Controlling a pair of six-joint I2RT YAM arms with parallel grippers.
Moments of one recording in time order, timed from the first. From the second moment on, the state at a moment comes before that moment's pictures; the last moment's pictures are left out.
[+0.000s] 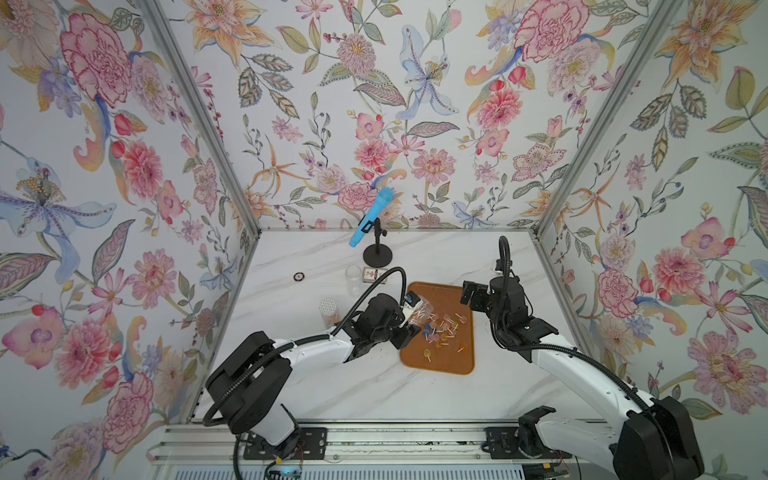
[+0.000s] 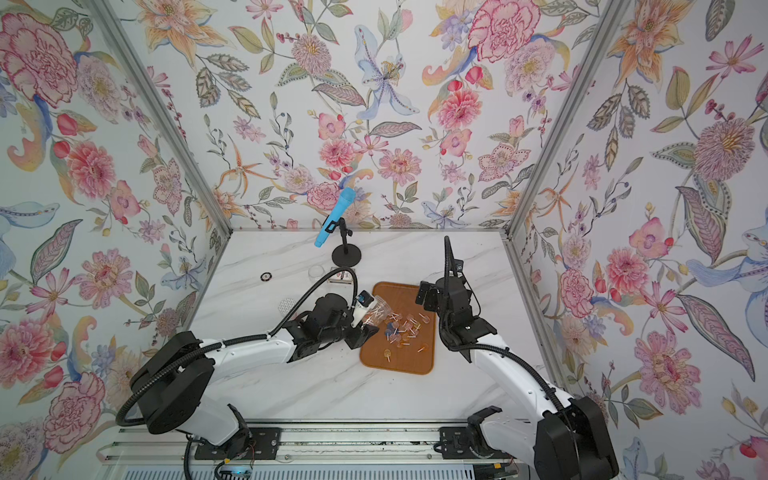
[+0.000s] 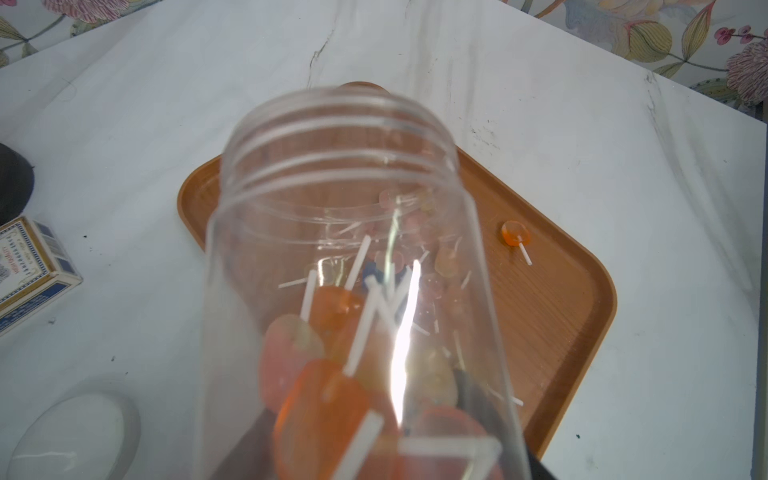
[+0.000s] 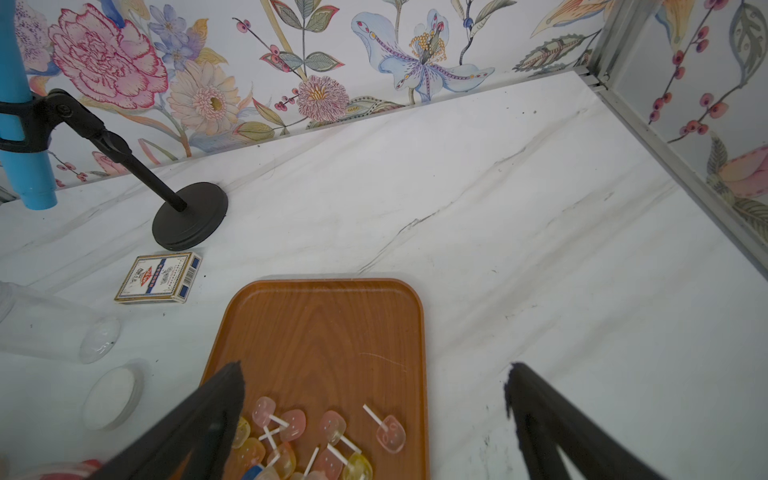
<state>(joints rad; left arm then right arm) -0.83 1.60 0.86 0.07 0.16 0.02 0.42 1.14 0.71 -0.08 0.32 0.40</state>
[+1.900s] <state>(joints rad) -0.93 2.23 2.04 -1.31 -0.11 0.33 0.24 0.99 0.54 0.02 0.24 0.59</state>
